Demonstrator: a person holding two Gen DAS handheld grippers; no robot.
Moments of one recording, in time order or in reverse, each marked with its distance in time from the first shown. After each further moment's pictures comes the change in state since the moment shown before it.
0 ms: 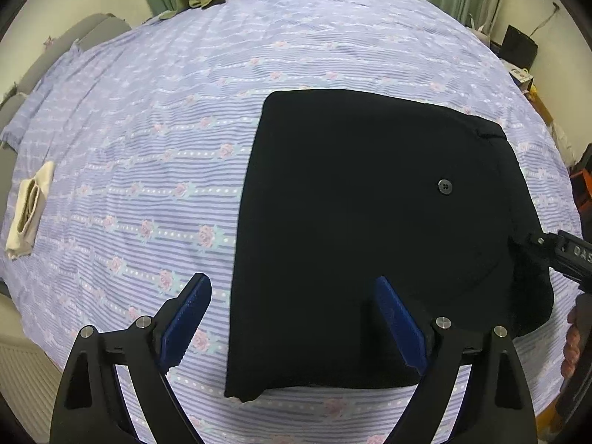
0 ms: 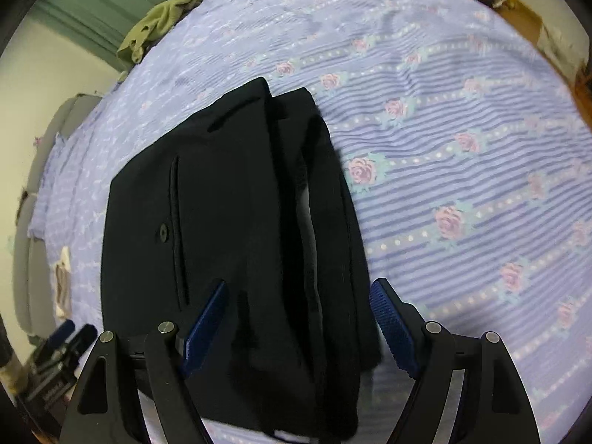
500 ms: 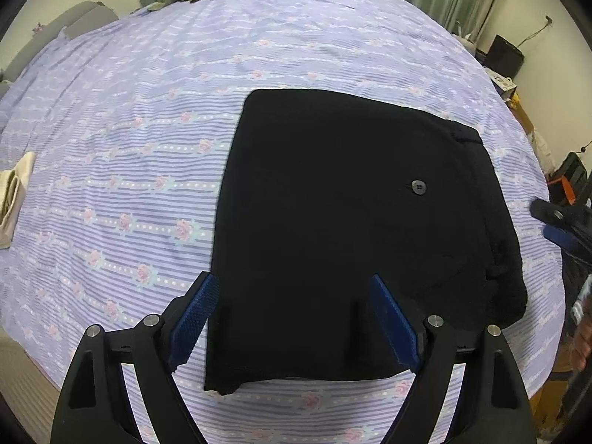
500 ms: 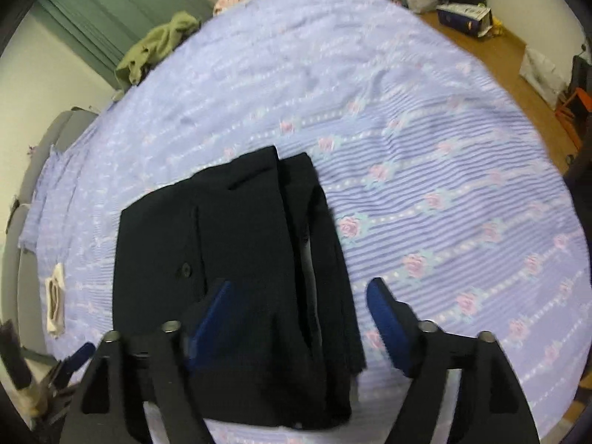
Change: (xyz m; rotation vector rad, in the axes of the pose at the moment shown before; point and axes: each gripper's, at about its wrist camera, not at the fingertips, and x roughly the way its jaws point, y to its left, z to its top) left arm -0.008 0.005 -0.004 -0.025 0.003 -0.105; right arm -0.058 0.030 0.009 -0.030 -0.133 -0.094
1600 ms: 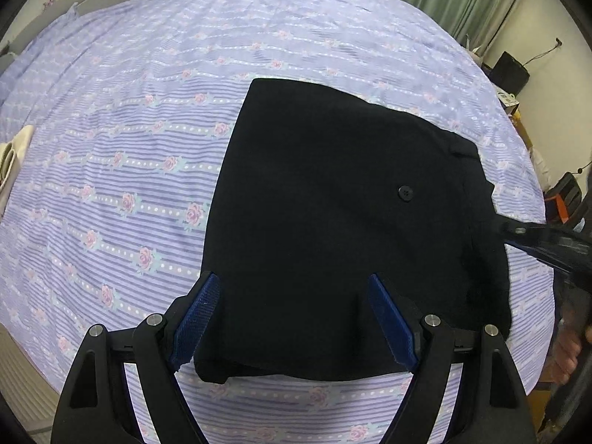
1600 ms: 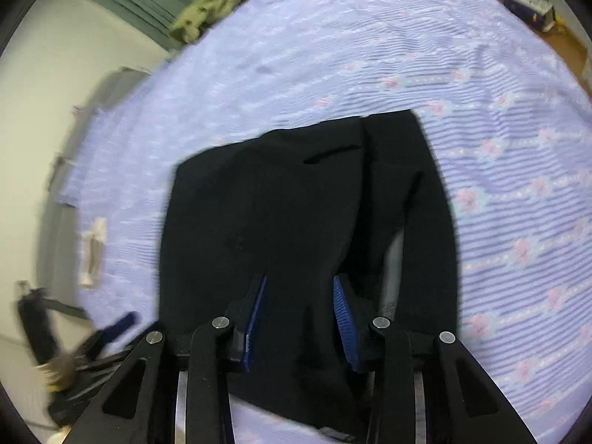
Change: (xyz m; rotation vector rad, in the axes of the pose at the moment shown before) left arm 0.006 0.017 -0.006 -0.074 0.017 -0.051; right arm 0.045 0.048 -0.008 -0.117 0.148 0.154
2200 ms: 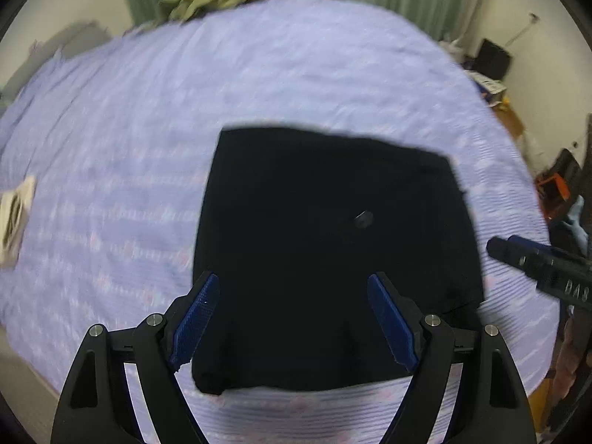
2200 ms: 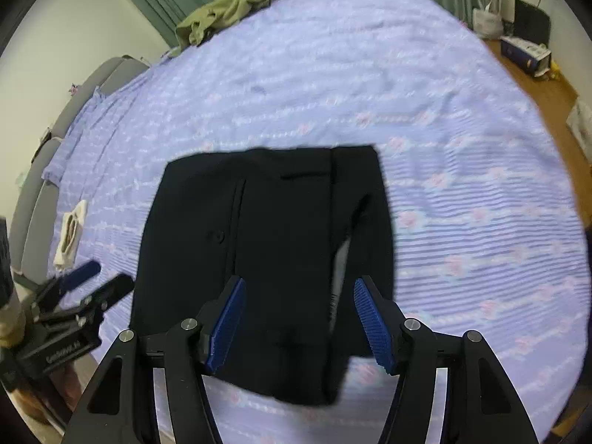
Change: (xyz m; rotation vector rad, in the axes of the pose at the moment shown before) left arm -0.019 -0.035 0.016 0.092 -0.043 0.043; right arm -0.042 -0.005 -0.009 -0.108 -0.062 -0.068
